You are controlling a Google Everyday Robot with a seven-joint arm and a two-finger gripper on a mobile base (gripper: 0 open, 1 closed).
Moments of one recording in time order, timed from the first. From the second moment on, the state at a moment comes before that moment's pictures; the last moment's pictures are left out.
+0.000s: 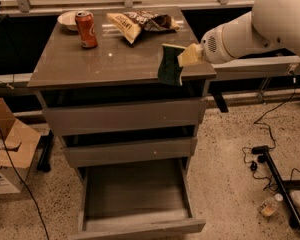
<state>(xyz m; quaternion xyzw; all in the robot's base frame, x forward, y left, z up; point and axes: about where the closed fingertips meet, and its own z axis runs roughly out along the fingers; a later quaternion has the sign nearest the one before) 0.666 -0.118 0.898 -0.20 0.88 0.22 0.36</state>
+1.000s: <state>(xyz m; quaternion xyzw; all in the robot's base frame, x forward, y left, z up) 0.738 -0.086 0.893 -0.22 0.88 0.23 0.36</state>
